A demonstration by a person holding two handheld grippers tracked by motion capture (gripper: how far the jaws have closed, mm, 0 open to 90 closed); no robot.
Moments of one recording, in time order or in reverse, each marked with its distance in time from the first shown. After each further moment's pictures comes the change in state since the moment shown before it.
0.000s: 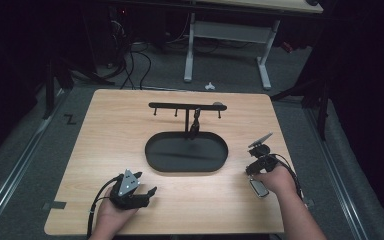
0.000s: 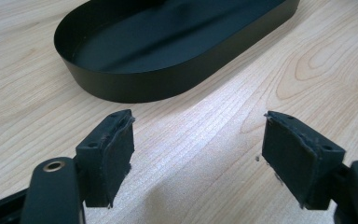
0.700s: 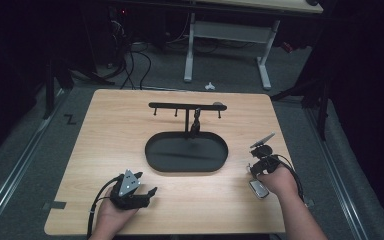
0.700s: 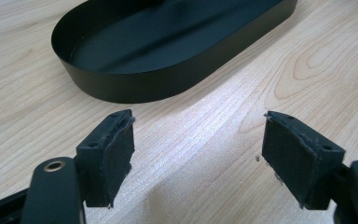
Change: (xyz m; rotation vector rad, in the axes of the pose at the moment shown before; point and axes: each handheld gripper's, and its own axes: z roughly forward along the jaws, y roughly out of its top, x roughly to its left) left arm -0.001 0.000 0.001 -0.003 -0.002 0.001; right arm 0.000 -0.006 -0.008 -0.008 -0.025 -0.002
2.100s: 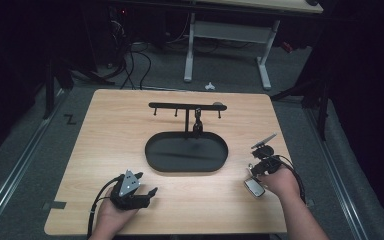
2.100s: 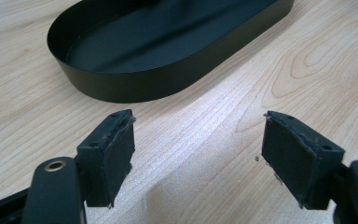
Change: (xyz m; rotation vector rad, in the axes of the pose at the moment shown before) left arm -0.001 0.000 0.001 0.004 -0.009 0.005; right arm 0.001 -0.005 -0.009 -0.026 0.028 -0.025
